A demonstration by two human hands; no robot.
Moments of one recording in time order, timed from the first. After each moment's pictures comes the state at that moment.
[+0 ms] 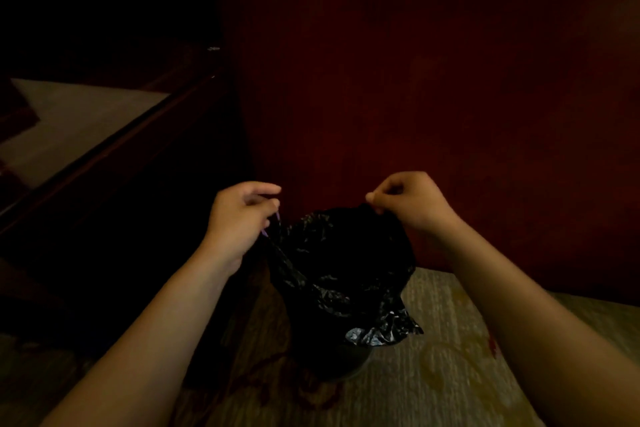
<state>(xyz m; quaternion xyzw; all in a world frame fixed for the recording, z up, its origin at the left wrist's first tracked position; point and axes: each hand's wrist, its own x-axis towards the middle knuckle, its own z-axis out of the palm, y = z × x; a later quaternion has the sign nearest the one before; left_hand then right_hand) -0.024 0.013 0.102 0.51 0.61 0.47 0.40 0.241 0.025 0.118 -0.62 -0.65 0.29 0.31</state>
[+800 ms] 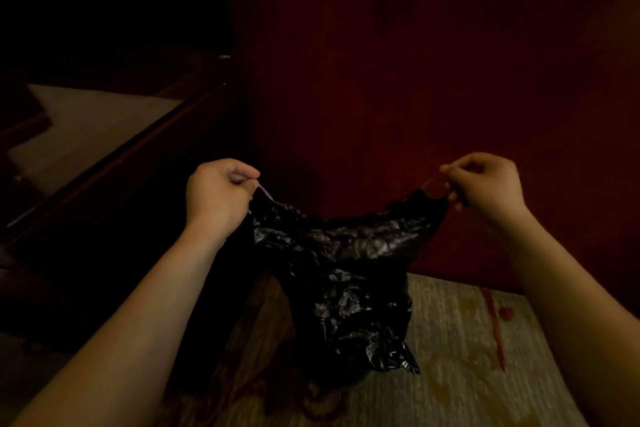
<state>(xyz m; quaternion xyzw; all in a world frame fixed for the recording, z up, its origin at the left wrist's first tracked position) -0.053 0.041 0.125 0.54 0.67 0.46 0.23 0.299 0.028 0.134 -0.67 -0.51 0.24 0.49</state>
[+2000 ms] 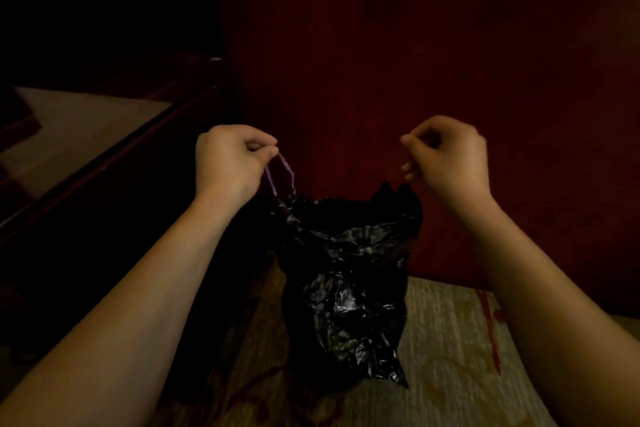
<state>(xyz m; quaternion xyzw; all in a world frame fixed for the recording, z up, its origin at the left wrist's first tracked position) -0.016 0.055 0.166 0.64 0.62 0.44 0.13 0.247 0.036 0.171 -0.61 -0.63 0.10 0.46</state>
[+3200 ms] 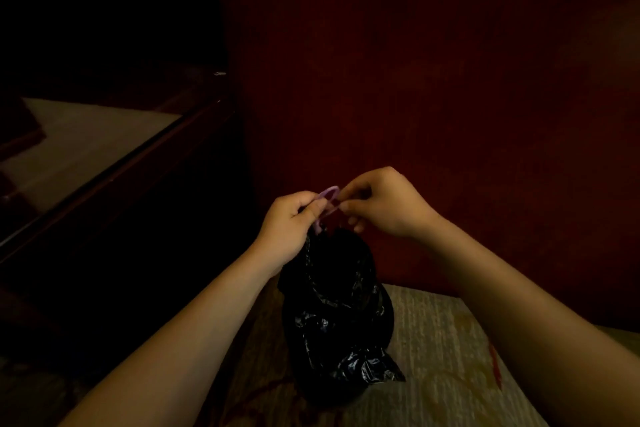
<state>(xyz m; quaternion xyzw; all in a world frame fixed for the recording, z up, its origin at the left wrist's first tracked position) 0.023 0.040 0.103 0.65 0.50 0.42 0.38 0.204 0.039 0.157 -0.55 -0.74 0.27 0.28</state>
